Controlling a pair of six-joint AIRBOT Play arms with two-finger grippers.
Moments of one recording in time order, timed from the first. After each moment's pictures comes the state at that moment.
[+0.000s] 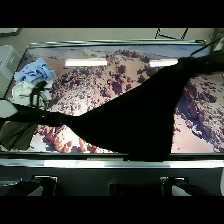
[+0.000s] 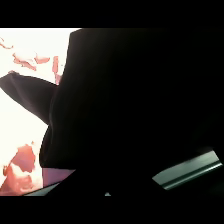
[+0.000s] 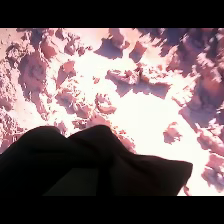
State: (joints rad) left arm -0.15 -1.03 0.99 1.13 -1.24 -1.53; right arm -0.05 -1.34 1.65 -1.32 1.19 1.53
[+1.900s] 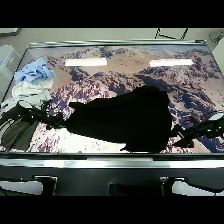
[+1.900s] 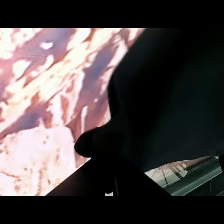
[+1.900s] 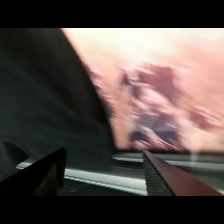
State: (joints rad) left arm 0.21 -1.60 1.02 0.89 -1.27 -1.30; right arm -0.49 -1.44 0.83 -1.09 1.43 1.47
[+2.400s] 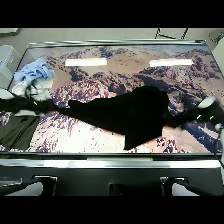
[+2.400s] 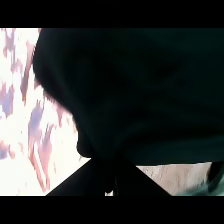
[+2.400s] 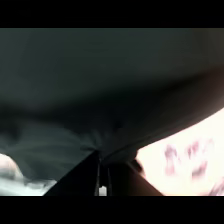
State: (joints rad) left arm 0.20 -1.29 1.20 0.89 -1.23 -1.31; right arm -0.27 -1.32 1.11 -1.05 1.35 1.46
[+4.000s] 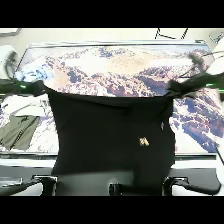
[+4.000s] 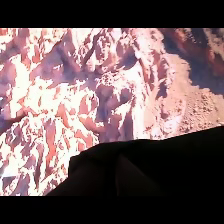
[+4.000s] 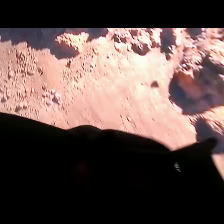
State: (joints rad) left arm 0.14 -1.35 1.33 1.02 -1.11 -1.37; right arm -0.10 -1.48 1.52 -1.22 1.35 1.63
